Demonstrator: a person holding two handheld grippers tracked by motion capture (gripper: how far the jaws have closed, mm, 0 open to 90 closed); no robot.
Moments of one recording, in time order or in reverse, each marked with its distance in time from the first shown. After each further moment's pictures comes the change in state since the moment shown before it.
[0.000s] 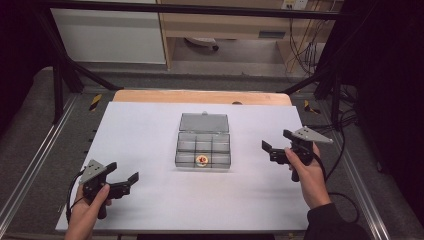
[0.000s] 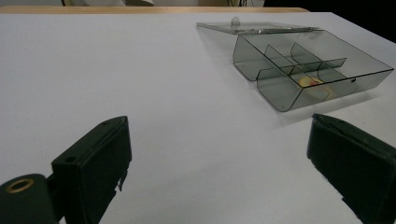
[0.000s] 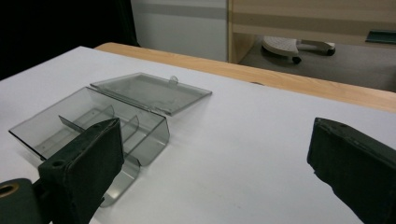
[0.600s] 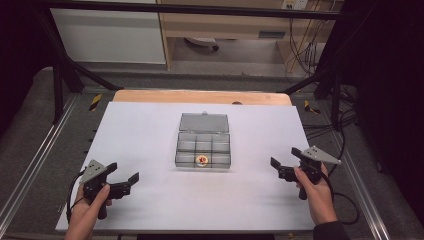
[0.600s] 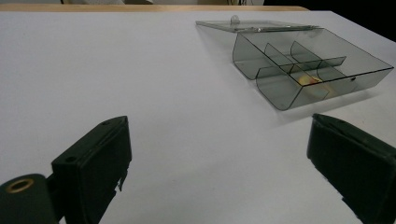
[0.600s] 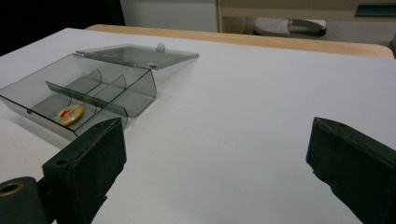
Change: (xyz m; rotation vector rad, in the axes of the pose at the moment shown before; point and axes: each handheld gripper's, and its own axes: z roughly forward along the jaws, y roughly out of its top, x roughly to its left) left arm -0.001 -0.001 0.000 0.002 -0.002 -0.002; right arm -0.010 -0.053 -0.024 0.027 -0.030 0.053
